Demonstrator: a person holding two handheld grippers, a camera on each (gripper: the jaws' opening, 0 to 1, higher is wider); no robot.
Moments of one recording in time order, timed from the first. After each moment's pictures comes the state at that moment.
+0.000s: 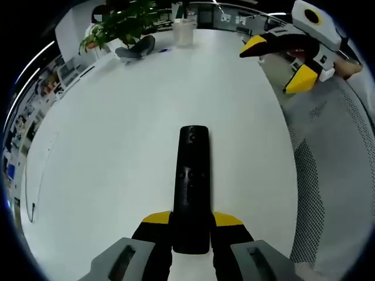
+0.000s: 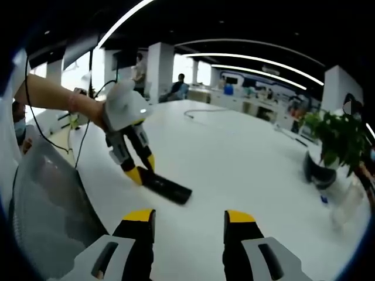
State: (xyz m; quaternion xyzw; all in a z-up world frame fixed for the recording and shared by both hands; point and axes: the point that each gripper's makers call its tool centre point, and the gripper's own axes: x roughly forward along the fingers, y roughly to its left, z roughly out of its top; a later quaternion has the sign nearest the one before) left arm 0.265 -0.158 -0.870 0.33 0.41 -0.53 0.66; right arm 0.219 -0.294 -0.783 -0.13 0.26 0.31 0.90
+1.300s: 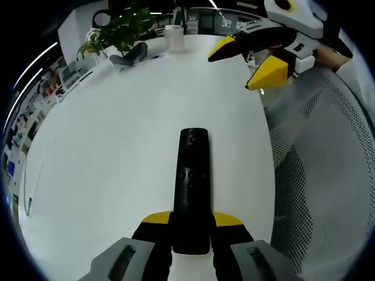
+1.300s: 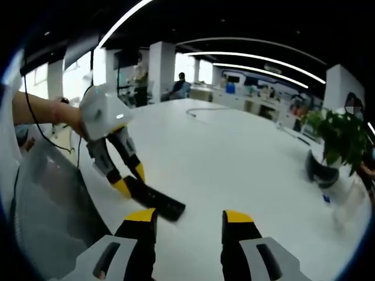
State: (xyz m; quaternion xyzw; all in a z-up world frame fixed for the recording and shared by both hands) left arm 0.221 -0.169 -0.869 0.32 0.40 -0.53 0.68; right arm 0.217 -0.293 -0.788 -0.13 0.27 0.32 0.90
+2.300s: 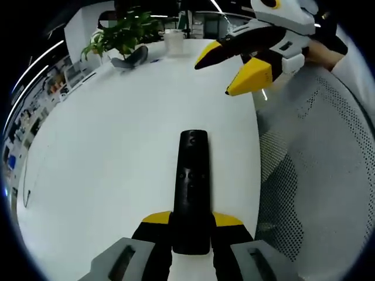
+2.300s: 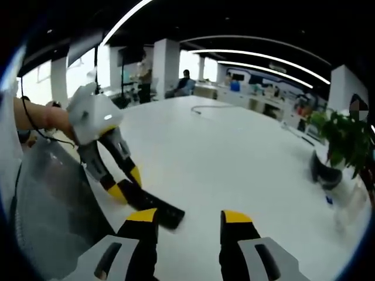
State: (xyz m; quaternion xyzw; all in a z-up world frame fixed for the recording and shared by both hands) left arm 0.196 -0.175 -0.869 0.30 0.39 -0.52 0.70; right arm 0.213 -0.287 -0.791 -0.13 0.28 0.33 0.89
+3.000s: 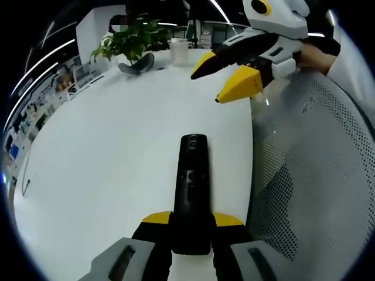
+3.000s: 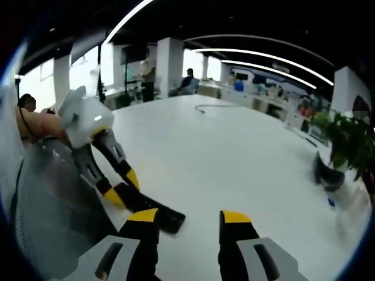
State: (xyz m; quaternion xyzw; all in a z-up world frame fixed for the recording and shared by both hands) left arm 0.182 -0.180 -0.868 0.26 0.37 -0.52 0.73; right arm 0.210 -0.282 -0.791 -0.14 0.28 0.35 0.89
